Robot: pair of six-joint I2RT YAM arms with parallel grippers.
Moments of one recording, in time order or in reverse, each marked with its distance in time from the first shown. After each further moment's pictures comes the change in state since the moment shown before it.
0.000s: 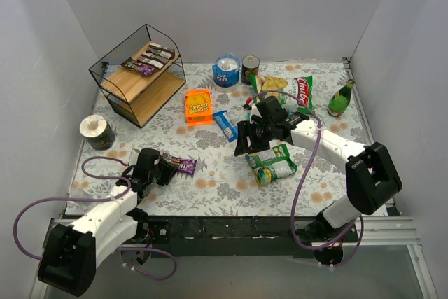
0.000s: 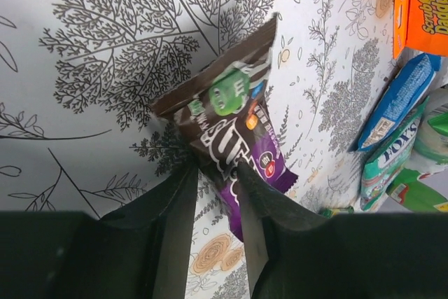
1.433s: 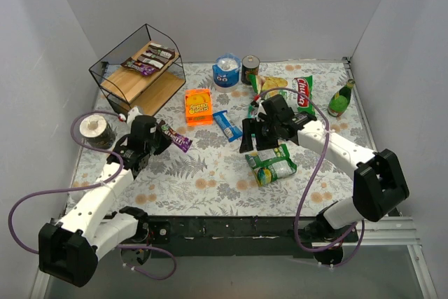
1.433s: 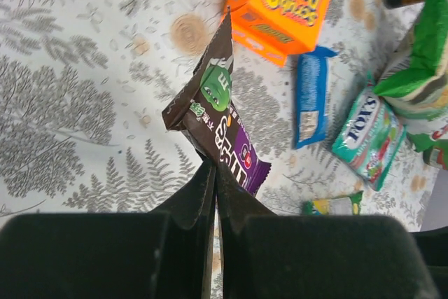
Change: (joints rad) left arm 0.000 0.079 0.442 -0.206 -0.082 0.451; right arm -0.026 -0.059 0.000 -0.062 0.098 0.005
